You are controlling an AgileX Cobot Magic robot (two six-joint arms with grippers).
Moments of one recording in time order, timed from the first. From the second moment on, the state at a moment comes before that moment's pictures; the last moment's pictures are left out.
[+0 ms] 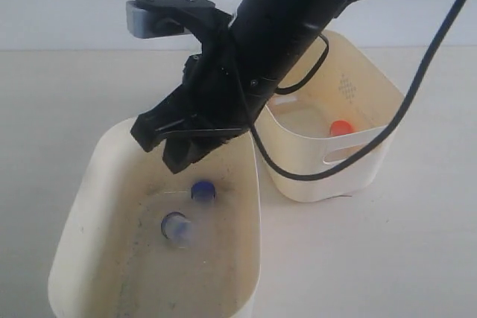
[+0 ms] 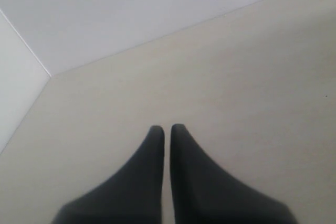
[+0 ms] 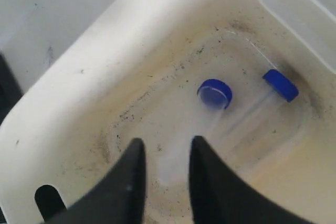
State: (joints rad) left arm -0.03 0.00 0.00 0.39 0.34 -0.03; right arm 0.64 1.73 -1.38 0.50 0.95 -0.35
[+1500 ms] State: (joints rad) left arm -0.03 0.00 0.00 0.39 0.34 -0.03; right arm 0.23 2.07 -1.62 0.17 0.80 -1.44
